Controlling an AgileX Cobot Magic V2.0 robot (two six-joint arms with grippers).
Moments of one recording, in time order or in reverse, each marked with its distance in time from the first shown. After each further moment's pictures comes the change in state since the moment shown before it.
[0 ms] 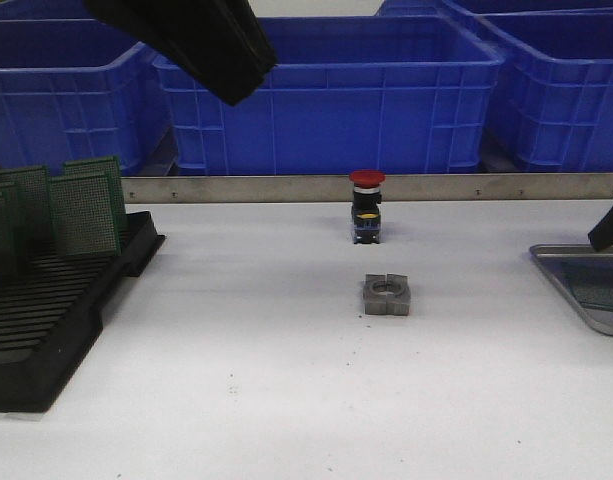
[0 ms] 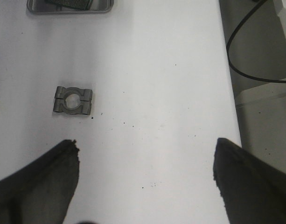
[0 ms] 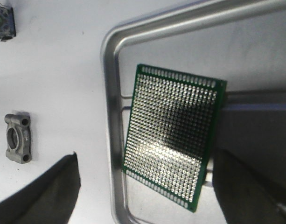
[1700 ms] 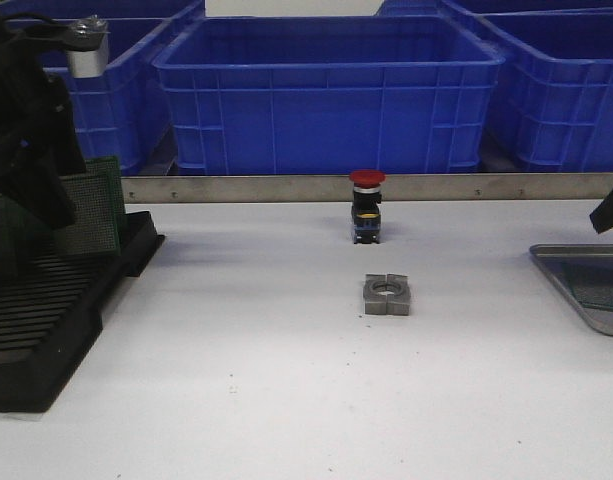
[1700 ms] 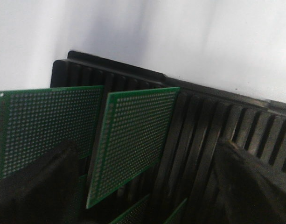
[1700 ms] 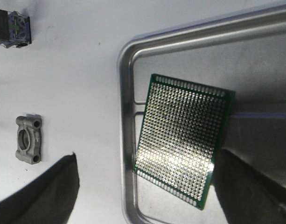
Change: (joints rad) left arm 0.331 0.250 0.000 0.372 -0.281 0.058; right arm 0.000 -0.038 -0.002 0.000 0.003 -0.002
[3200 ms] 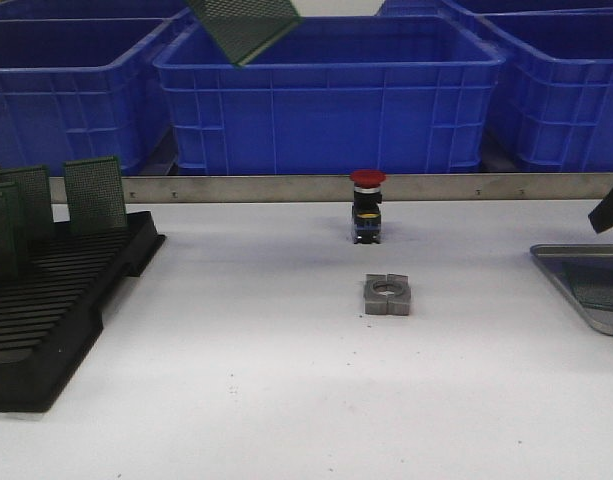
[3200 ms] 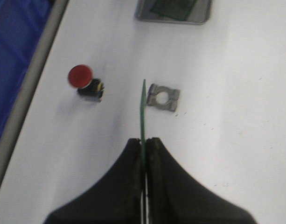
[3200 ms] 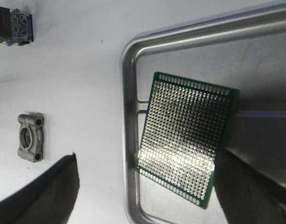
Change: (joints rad) left arm -0.230 -0.167 -0.276 -0.339 0.290 -0.170; right arm 0.000 0.000 0.000 0.000 0.006 -0.002
